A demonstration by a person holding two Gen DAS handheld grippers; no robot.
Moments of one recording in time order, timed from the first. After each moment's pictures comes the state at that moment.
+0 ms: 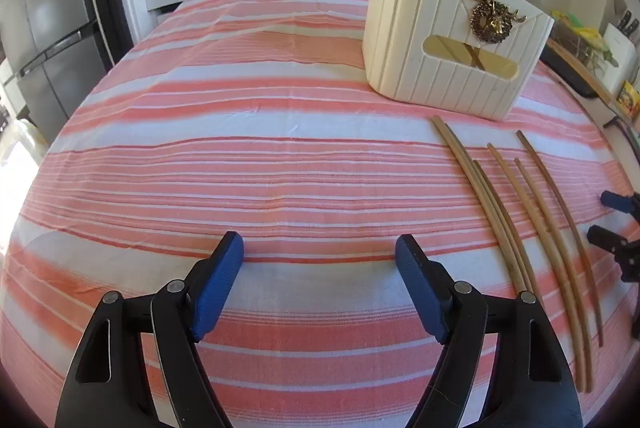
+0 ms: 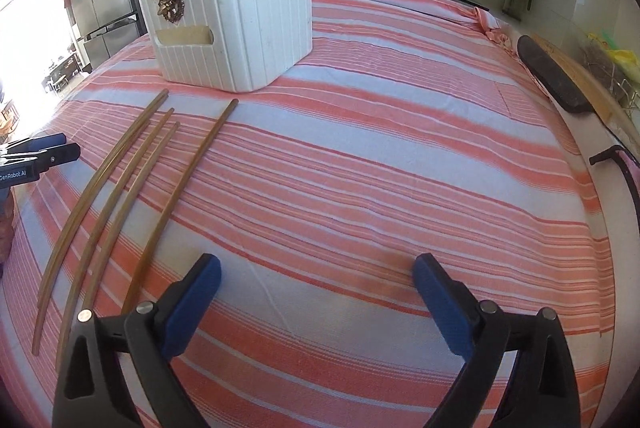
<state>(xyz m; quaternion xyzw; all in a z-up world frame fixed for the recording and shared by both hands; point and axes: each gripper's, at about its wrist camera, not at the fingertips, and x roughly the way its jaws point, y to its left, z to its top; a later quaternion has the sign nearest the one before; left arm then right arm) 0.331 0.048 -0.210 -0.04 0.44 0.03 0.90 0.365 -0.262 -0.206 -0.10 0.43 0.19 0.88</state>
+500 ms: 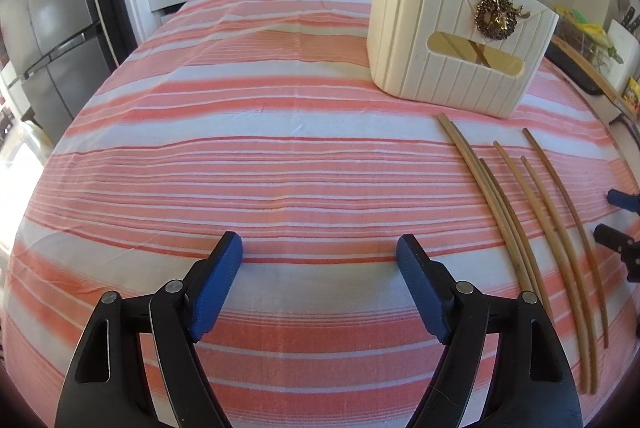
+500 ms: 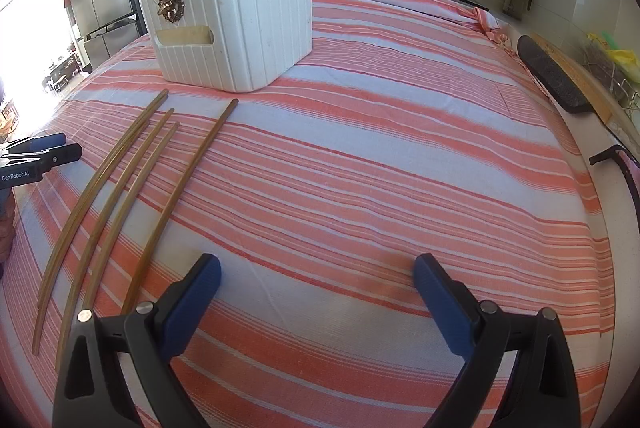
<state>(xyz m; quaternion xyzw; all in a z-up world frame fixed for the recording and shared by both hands) 0.334 0.047 -0.211 -0.03 0.44 0.04 0.90 0.365 -0.262 -0.206 -0.10 0.43 0.19 0.88</state>
